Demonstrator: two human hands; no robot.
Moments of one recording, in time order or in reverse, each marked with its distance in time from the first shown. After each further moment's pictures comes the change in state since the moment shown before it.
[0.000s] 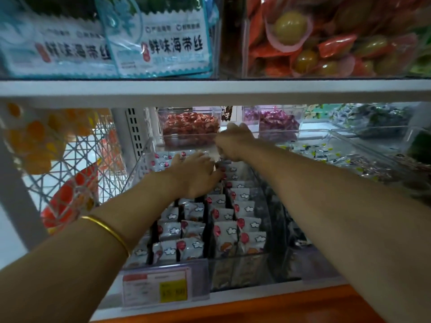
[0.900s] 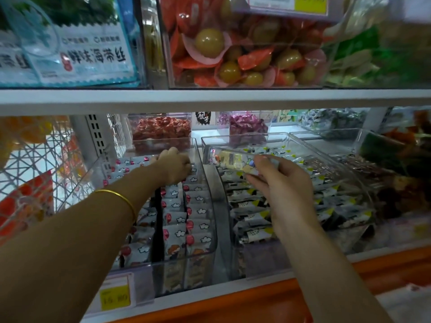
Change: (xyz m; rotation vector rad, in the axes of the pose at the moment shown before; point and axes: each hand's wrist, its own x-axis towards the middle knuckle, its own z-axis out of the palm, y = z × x) left_hand 0.045 0.023 -0.003 -0.166 0.079 -0.080; right_hand -0.183 0.034 -0.011 1.841 0.649 0.658
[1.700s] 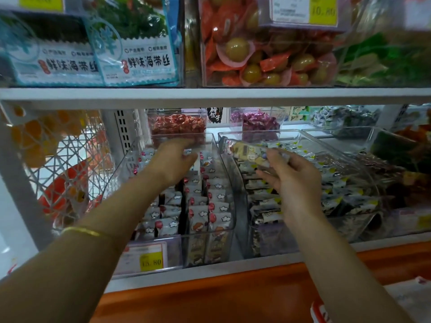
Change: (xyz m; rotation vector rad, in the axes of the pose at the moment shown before) left_hand -0.085 0.004 -0.029 -0.386 0.308 0.024; right_hand -0.018 0.003 0.003 -0.001 0.002 -0.092
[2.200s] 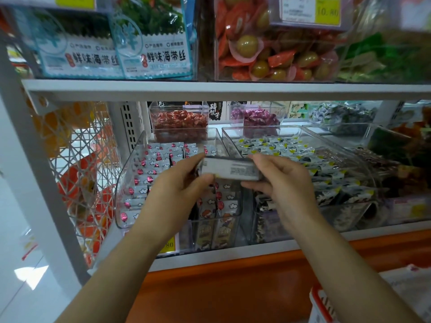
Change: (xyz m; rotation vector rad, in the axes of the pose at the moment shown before) left_hand -0.105 0.029 -0.006 -0.591 0.061 0.023; right_hand -0.033 -0.001 0.004 -0.088 -0.331 -0.067
